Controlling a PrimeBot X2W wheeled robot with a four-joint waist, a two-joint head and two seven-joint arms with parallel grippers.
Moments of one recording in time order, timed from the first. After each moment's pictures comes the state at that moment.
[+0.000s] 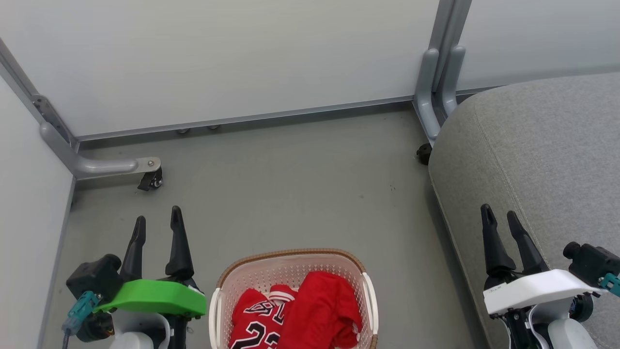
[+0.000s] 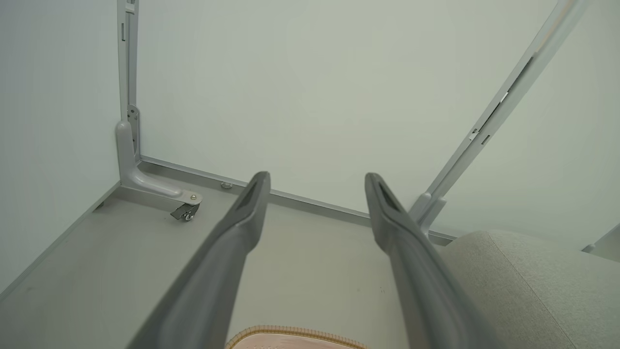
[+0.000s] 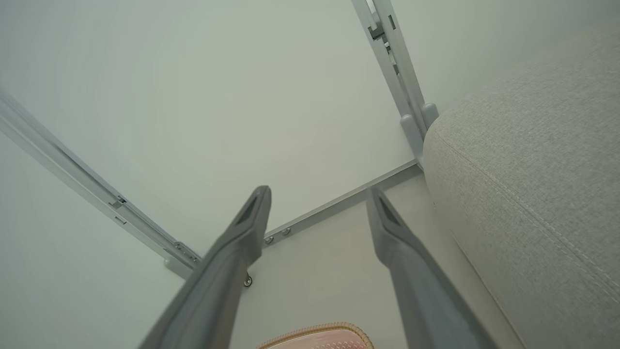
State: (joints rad) left arm -0.07 0.04 -0.08 0.14 -0.48 0.01 -0.16; right arm -0.05 -0.04 -0.01 0.12 0.63 0.13 -0.16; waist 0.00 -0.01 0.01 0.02
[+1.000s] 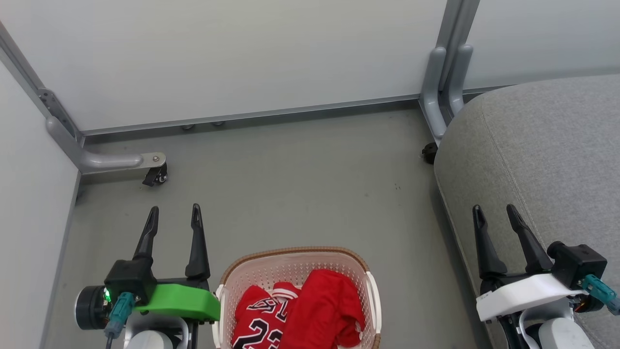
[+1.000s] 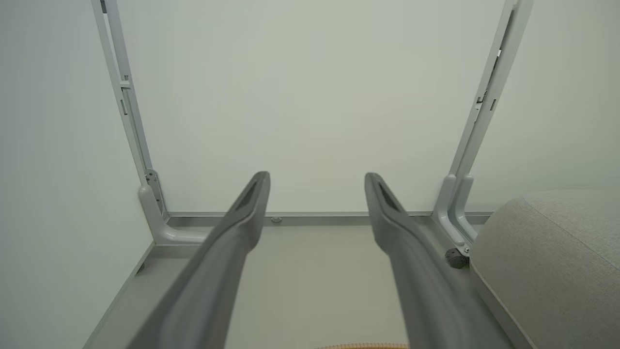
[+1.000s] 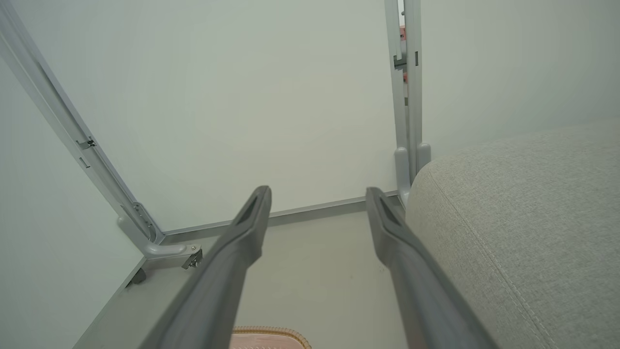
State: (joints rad) left arm -0.07 0.05 -0.12 0.14 -0.20 0.02 -0.22; right arm -0.05 -0.05 -0.01 0.11 0.32 0.13 -0.22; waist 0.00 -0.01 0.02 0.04
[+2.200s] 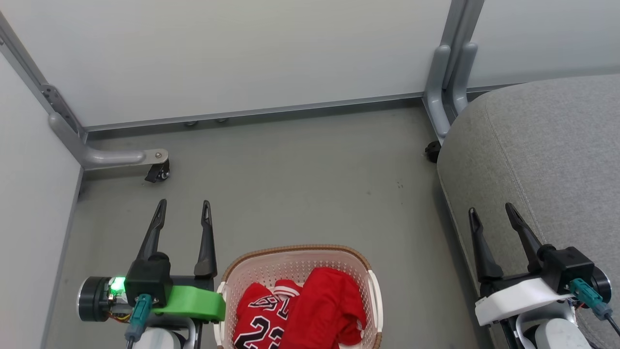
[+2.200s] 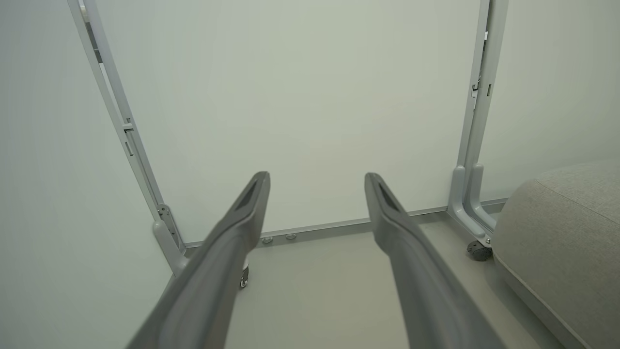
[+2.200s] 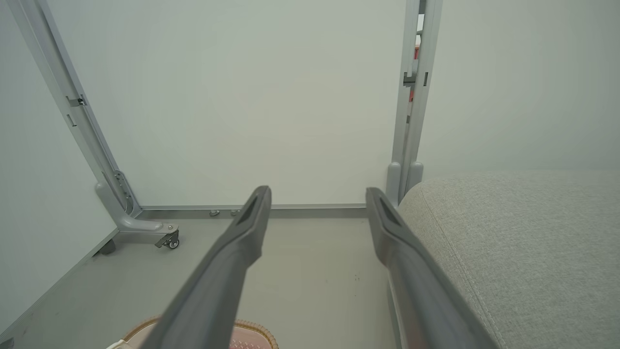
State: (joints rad) left arm -0.08 0.05 -0.14 0.14 -0.05 0.03 -0.26; right arm -0.05 -0.05 -0.02 0.12 0.15 0.13 -0.26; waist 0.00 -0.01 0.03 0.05
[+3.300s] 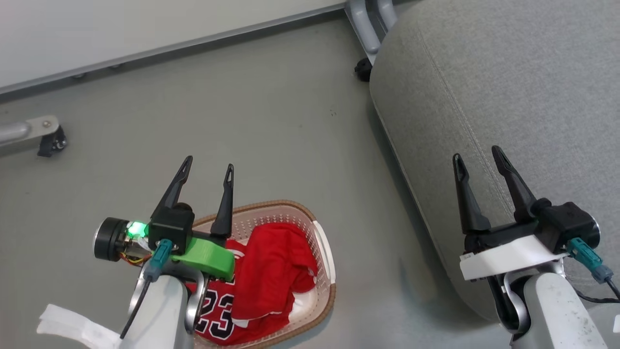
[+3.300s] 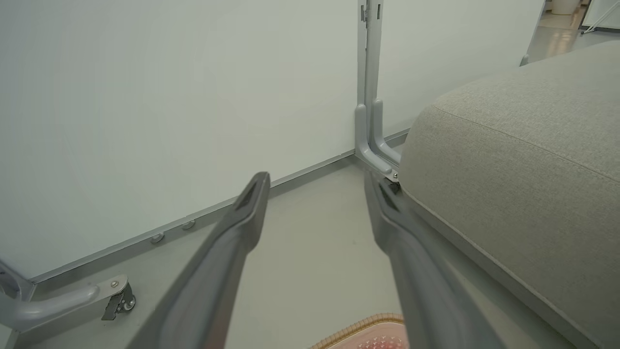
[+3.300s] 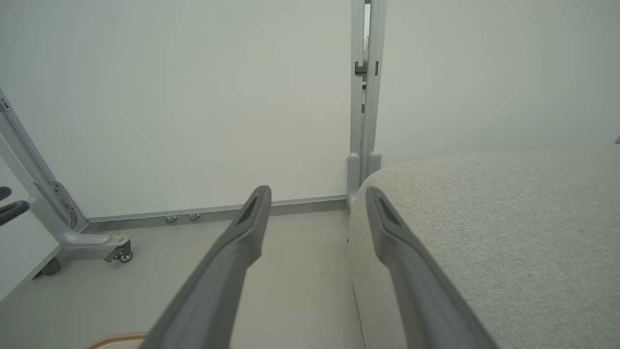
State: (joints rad) left arm -0.30 0.06 -0.20 0.33 -0.01 -0.06 -0.26; right arm -0.18 -0.05 0.05 0.05 0.17 0.13 -0.26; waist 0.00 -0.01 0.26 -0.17
